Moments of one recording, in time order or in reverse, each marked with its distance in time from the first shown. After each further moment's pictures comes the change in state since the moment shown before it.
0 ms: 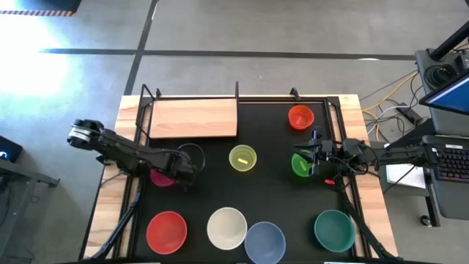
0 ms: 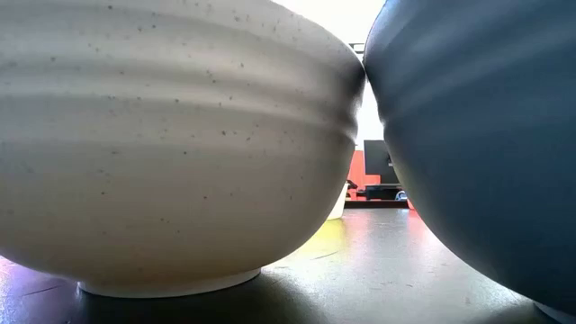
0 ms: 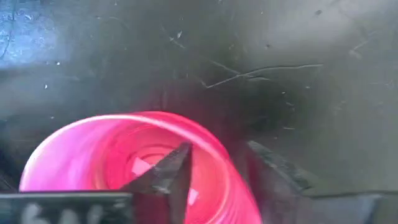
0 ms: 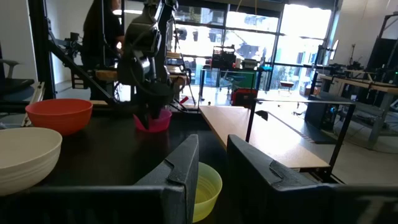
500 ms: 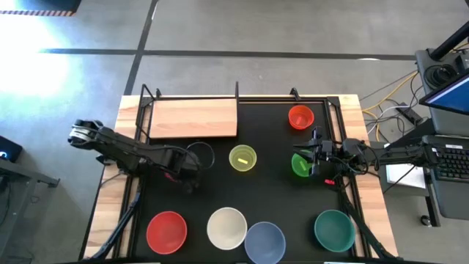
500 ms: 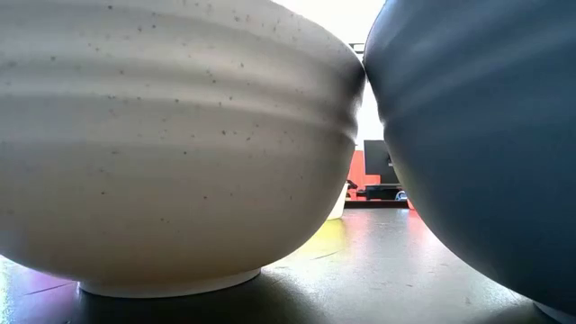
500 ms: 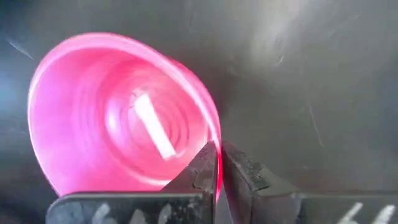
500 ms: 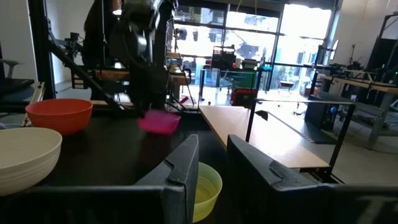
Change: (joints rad) left arm 0.000 0.003 0.231 -0.103 0.021 0.183; right arm 0.000 0.000 0.000 0.000 0.000 0.000
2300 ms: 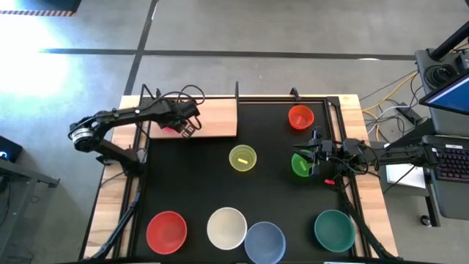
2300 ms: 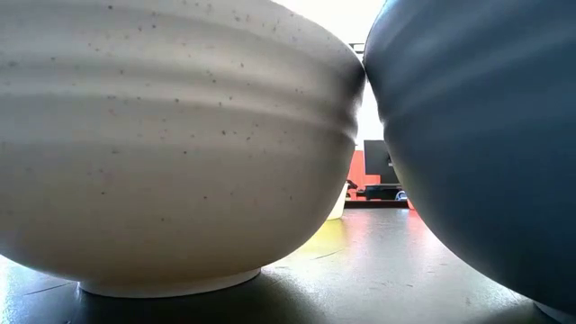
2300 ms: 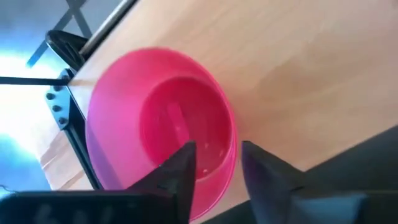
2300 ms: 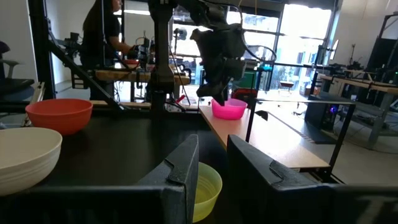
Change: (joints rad) left arm 0.736 0.007 0.064 -0.001 -0.368 0.493; right arm 0.000 0.000 0.000 0.000 0.000 0.000
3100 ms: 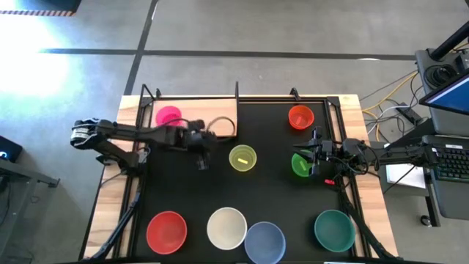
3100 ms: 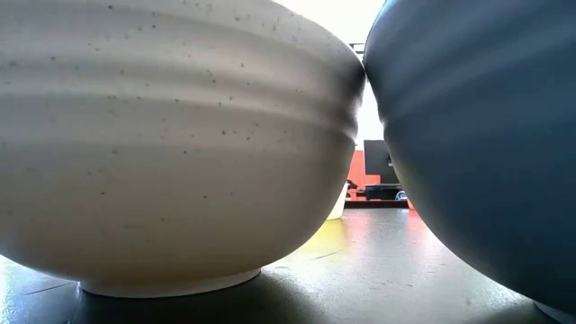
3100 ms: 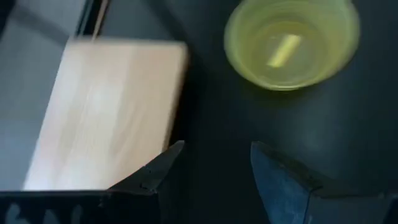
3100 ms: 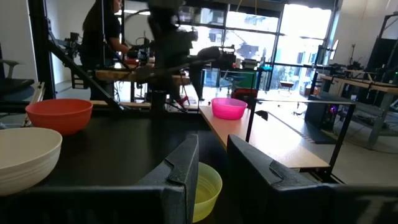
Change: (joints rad) left arm -0.523 0.013 0.084 0.316 0.090 0.369; right arm 0.000 -0.001 0.000 0.000 0.000 0.000
